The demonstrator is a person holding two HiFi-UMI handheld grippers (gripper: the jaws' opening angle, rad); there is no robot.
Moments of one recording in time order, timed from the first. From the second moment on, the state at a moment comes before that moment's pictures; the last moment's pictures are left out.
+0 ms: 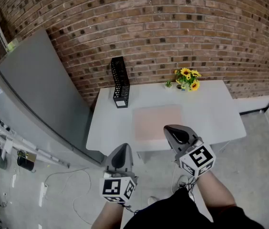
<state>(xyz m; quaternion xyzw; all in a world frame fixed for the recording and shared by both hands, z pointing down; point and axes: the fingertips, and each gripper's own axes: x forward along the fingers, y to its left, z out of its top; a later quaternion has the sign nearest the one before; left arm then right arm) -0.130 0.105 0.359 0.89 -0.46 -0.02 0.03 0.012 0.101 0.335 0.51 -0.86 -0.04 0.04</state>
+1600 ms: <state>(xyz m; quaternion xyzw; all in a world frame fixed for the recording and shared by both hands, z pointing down) -0.156 0.091 0.383 0.87 -0.49 -0.01 0.05 -0.004 0.078 0.341 0.49 -0.87 -0.03 0.04</state>
